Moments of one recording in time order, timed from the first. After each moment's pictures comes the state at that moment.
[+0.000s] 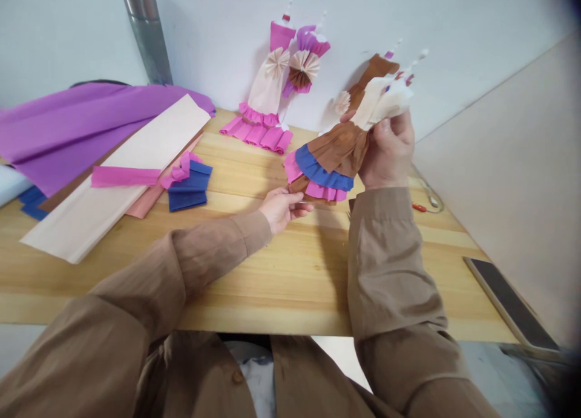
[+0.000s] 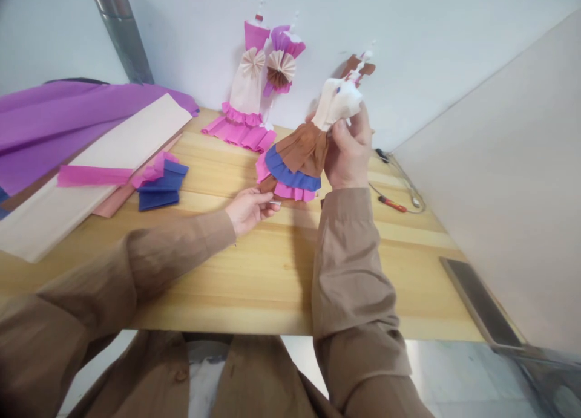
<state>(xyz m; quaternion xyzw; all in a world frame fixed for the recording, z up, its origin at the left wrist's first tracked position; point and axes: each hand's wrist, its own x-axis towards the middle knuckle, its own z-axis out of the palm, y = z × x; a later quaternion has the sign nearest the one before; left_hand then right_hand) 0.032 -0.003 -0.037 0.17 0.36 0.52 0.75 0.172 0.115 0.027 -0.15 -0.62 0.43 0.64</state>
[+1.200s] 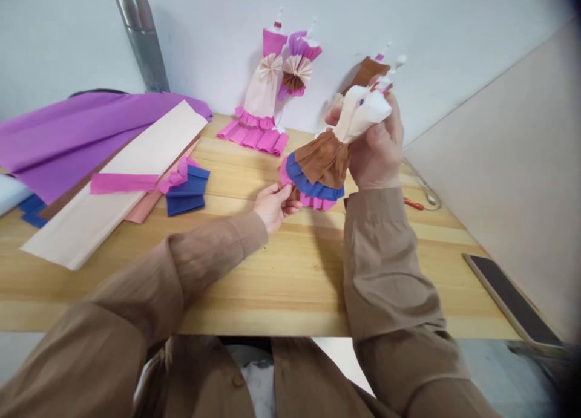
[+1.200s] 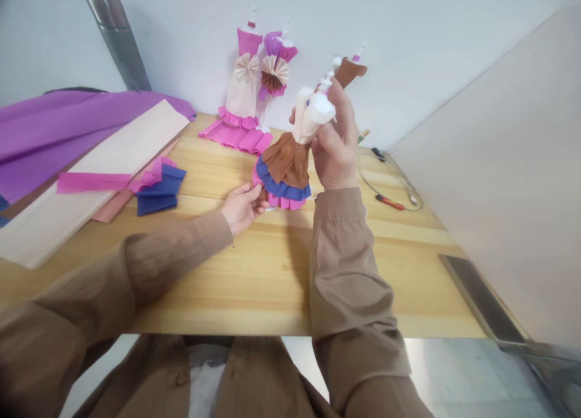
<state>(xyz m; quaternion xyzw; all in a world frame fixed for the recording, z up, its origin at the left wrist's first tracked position) 0.030 -0.003 -0.032 0.13 0.37 0.58 0.72 0.165 0.100 0.034 -0.17 -0.64 0.43 0.62</state>
